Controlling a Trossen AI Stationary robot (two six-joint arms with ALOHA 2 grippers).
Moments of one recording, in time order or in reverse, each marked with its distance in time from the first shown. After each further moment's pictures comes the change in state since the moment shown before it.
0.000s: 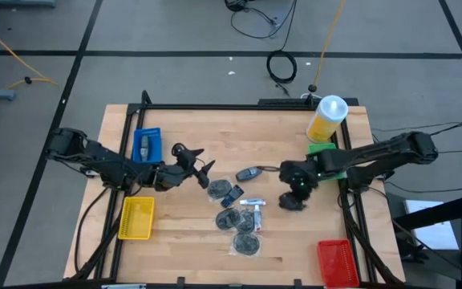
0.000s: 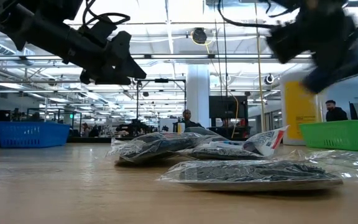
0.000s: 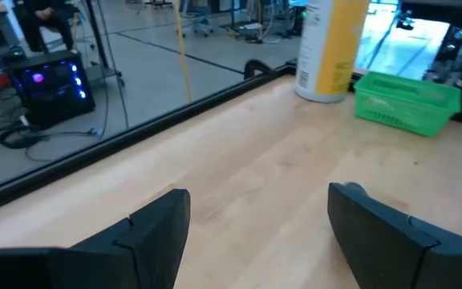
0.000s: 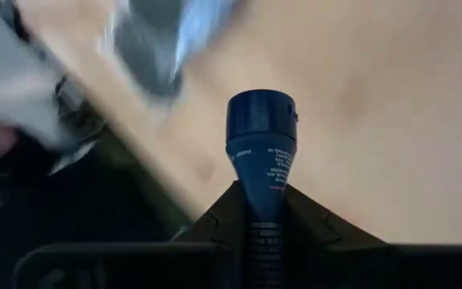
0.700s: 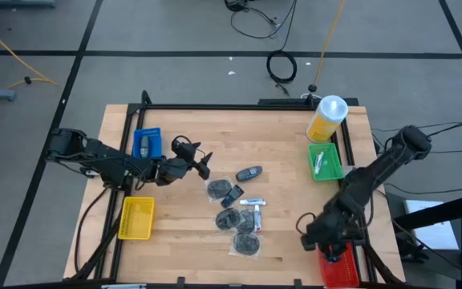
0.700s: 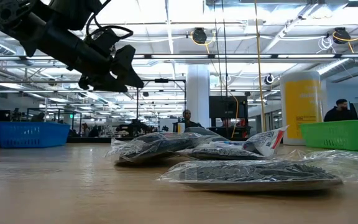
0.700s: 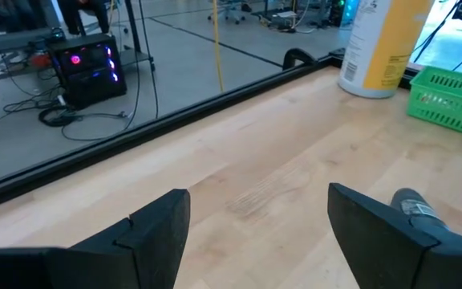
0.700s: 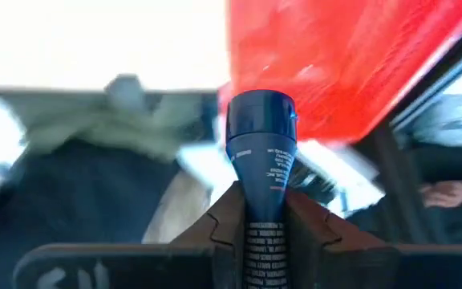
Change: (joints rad) left arm 0.087 0.000 0.000 -0.065 0.000 -0.051; right arm 0.590 0.046 0.000 0.119 -0.115 1.255
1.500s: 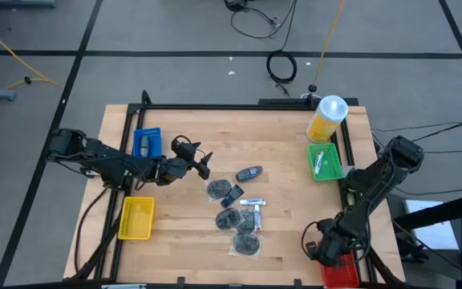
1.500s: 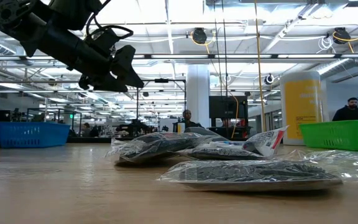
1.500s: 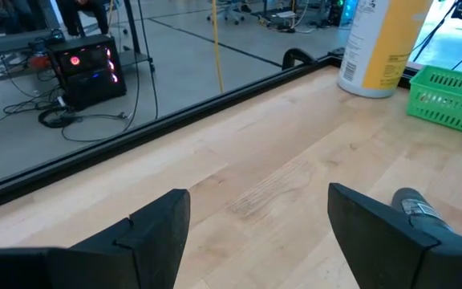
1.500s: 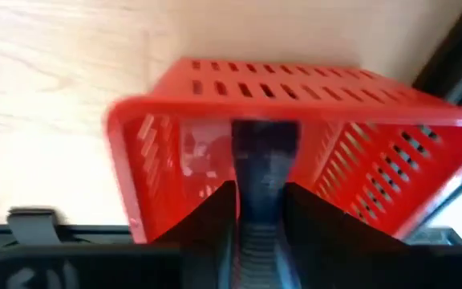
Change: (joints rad) left arm -0.002 0.000 0.000 0.002 0.001 0.005; right arm 0.196 0.198 -0.001 -0.073 0.246 -0.033
